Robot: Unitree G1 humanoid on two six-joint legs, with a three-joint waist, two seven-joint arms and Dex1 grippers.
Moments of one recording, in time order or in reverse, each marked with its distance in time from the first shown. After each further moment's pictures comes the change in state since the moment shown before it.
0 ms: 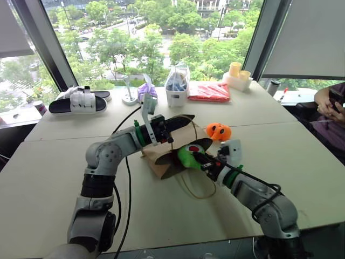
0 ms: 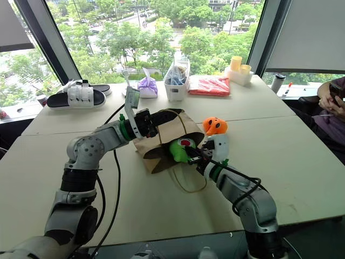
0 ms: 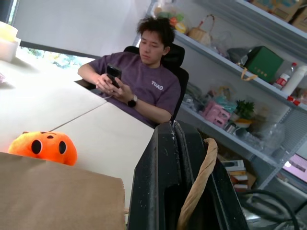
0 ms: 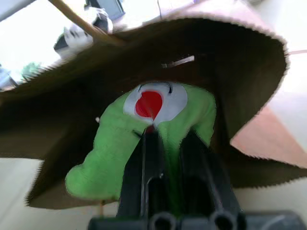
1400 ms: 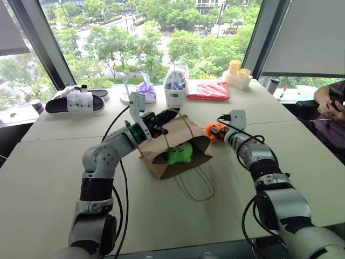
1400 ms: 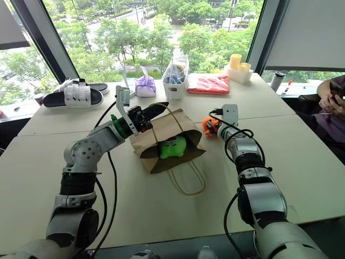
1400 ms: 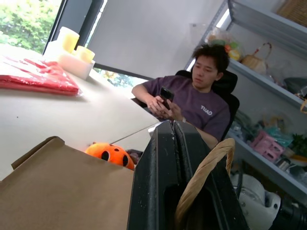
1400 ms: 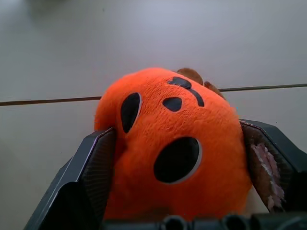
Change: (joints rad) left arm 0.040 -0.028 0.066 -0.030 0.043 -0.080 0.183; right arm -0.718 -0.145 -0.038 1.376 -0.342 -0.486 -0.053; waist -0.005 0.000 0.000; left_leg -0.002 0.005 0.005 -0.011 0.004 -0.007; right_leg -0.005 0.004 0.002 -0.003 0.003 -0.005
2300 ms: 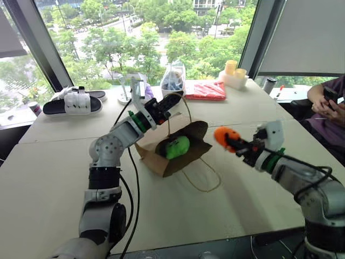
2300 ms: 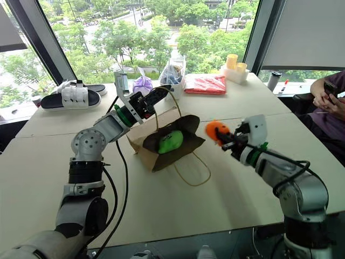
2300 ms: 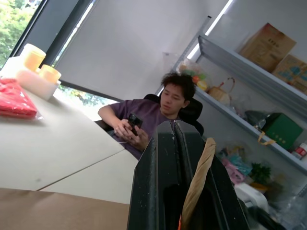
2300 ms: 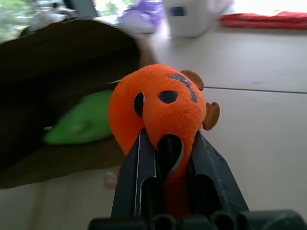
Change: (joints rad) left arm -0.137 -0.081 0.086 0.151 -0.114 0.004 0.031; right arm 0.772 -0.152 -0.242 -1.700 0.611 0.808 0.209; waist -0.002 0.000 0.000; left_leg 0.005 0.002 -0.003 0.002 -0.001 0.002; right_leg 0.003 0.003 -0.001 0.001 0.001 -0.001
